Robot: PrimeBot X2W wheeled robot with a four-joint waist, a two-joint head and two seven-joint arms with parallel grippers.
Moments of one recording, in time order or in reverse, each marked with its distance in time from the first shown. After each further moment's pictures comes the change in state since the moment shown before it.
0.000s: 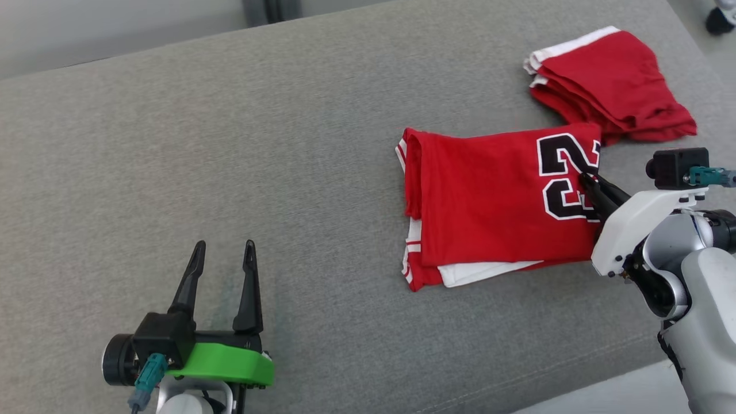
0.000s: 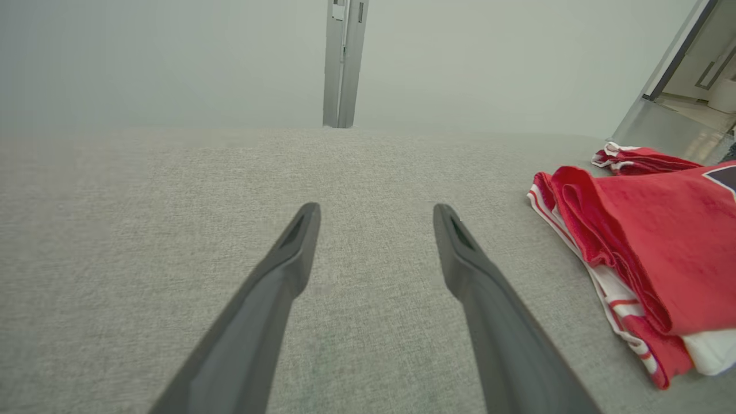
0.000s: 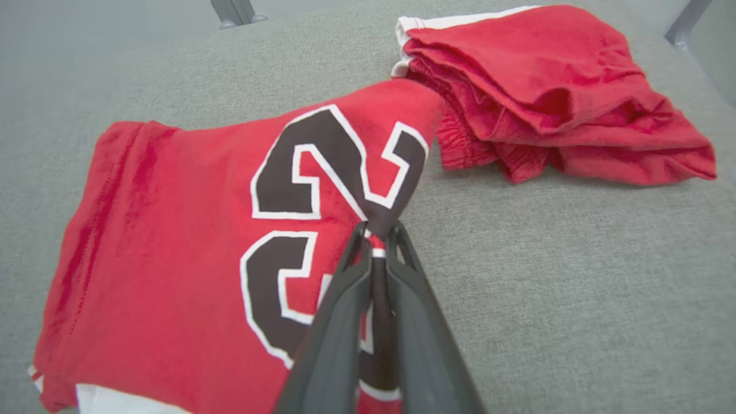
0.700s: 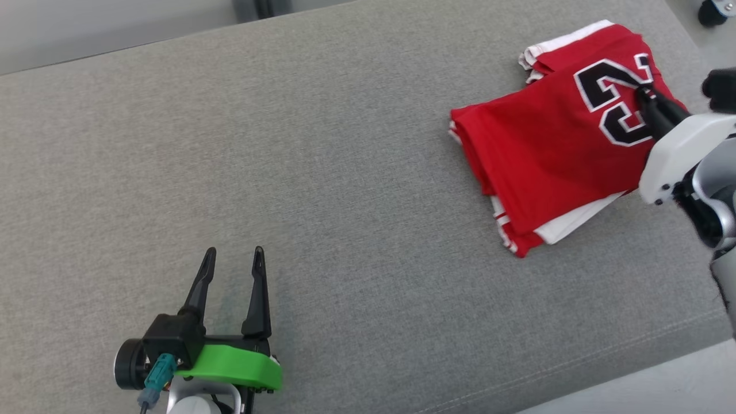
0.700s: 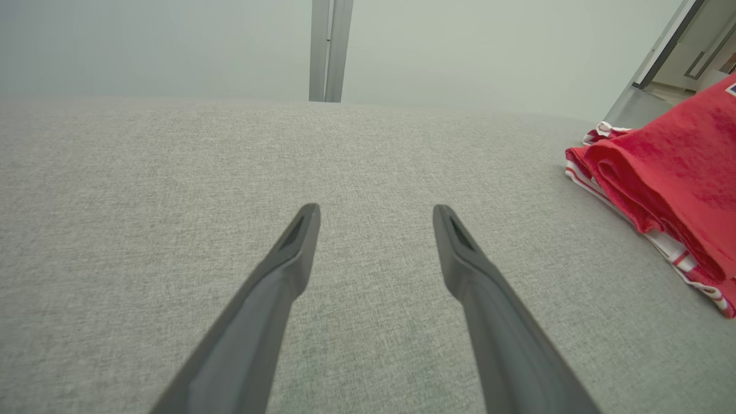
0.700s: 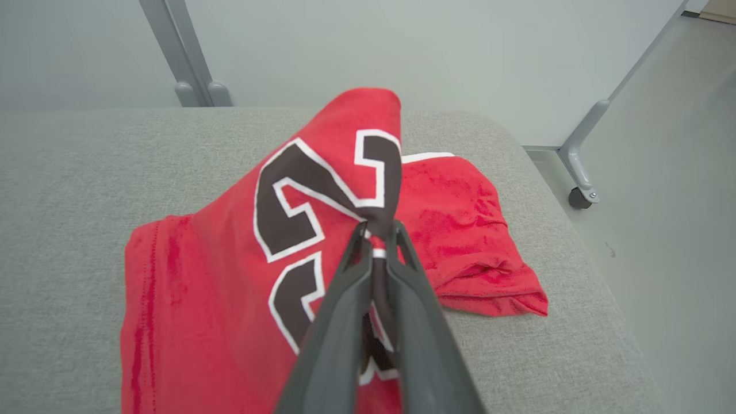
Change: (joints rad) left arm -0.007 -0.005 -0.028 0.040 -0.026 0.006 0.000; right arm -0.179 -0.086 -0.016 0.031 -0.104 0.000 -0.028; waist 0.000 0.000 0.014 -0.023
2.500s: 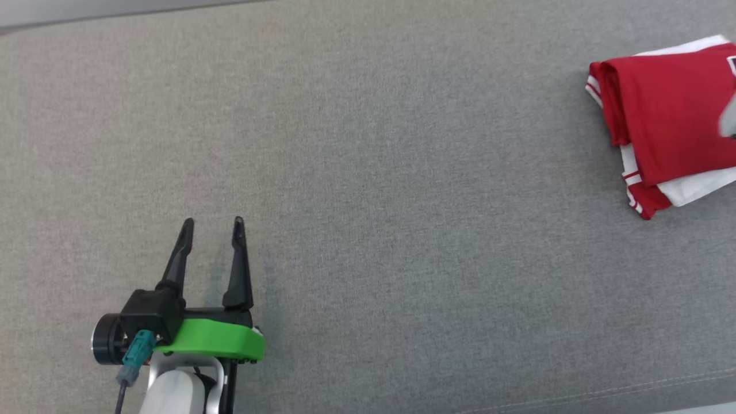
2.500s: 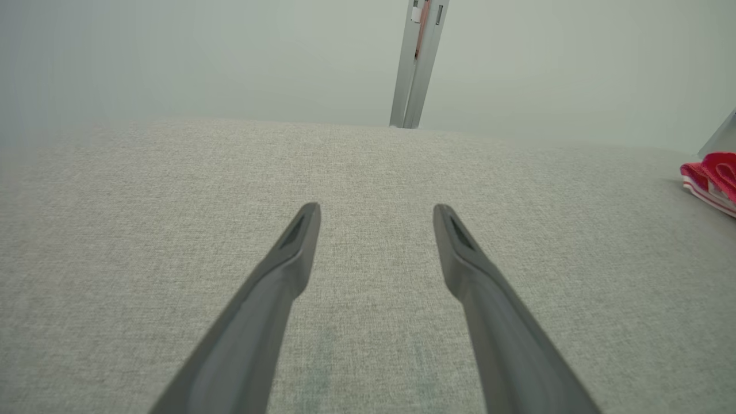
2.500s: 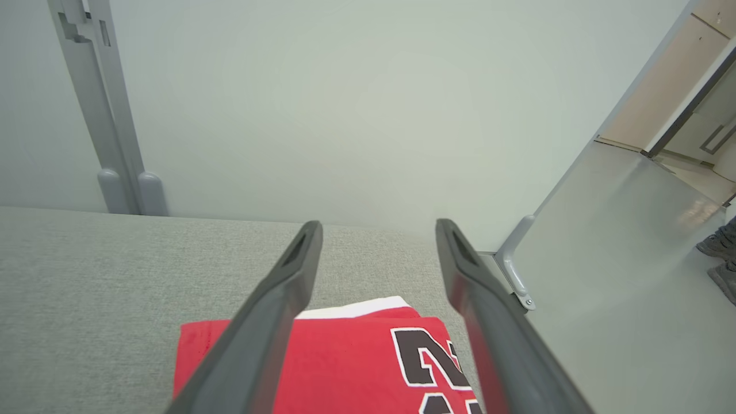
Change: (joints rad) left arm -0.065 -0.003 0.056 -0.001 0.025 -0.015 0.000; right arm -0.229 -0.021 -0.227 0.319 -0.319 0.000 -0.334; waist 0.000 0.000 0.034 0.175
